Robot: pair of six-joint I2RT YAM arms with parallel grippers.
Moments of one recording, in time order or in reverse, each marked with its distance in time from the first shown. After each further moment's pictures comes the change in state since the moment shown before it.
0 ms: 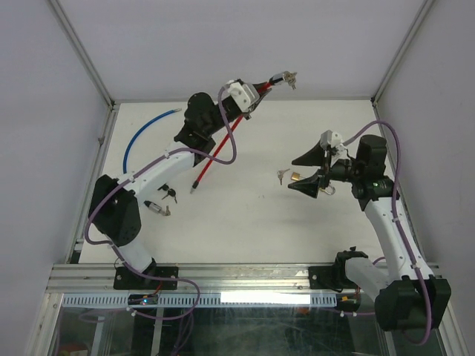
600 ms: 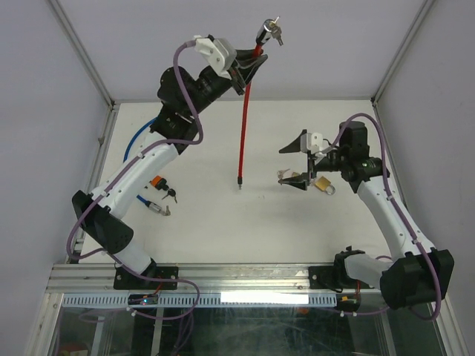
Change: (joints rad) left arm 0.000 -0.094 0.316 -0.251 -0.049 -0.240; right arm 0.168 0.173 0.183 -0.129 0.079 -0.451
